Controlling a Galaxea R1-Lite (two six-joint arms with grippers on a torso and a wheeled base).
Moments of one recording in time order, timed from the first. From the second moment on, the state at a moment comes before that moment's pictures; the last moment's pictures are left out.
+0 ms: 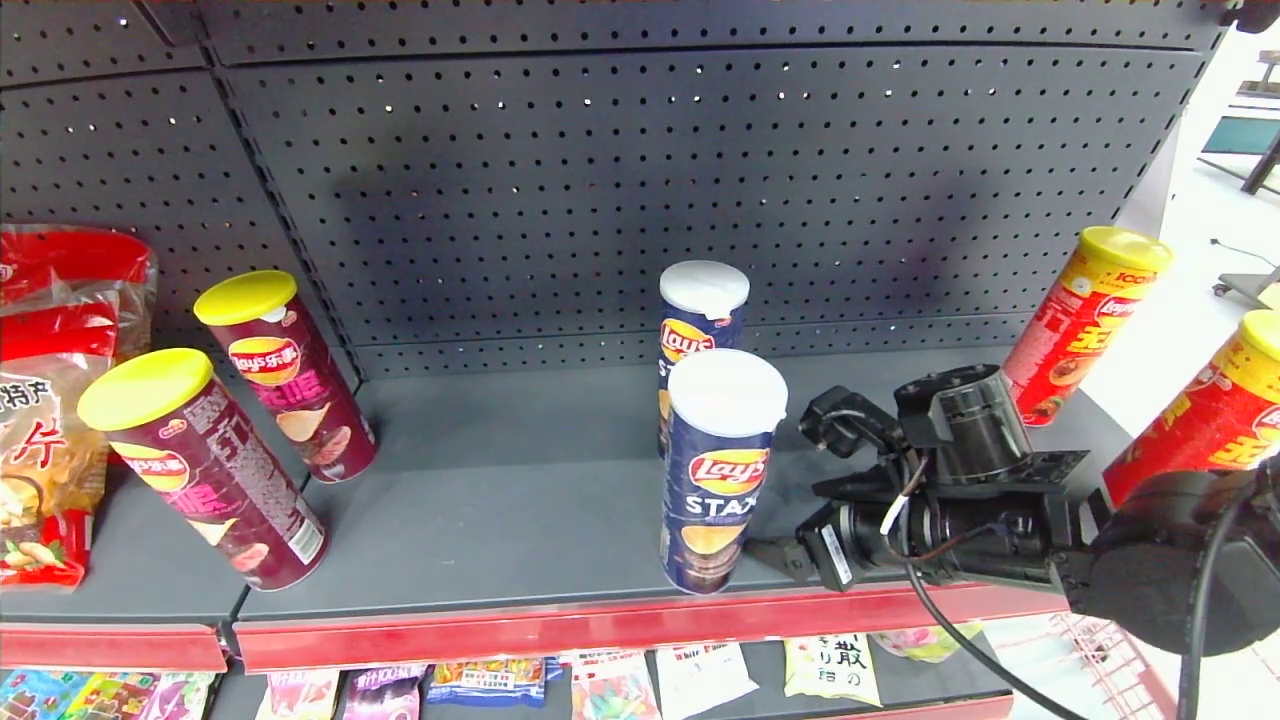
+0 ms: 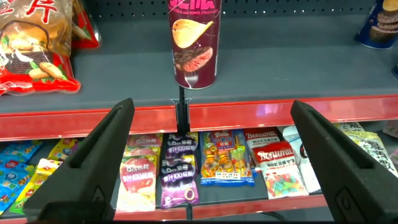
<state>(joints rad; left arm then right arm) 0.00 0.00 0.00 0.00 -0.02 -0.01 0.57 1.79 -0.73 -0.38 0.04 -0.06</state>
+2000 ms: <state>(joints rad) 0.00 0.00 0.00 0.00 -0.02 -0.01 0.58 1.61 -0.58 -0.37 0.00 -0.08</state>
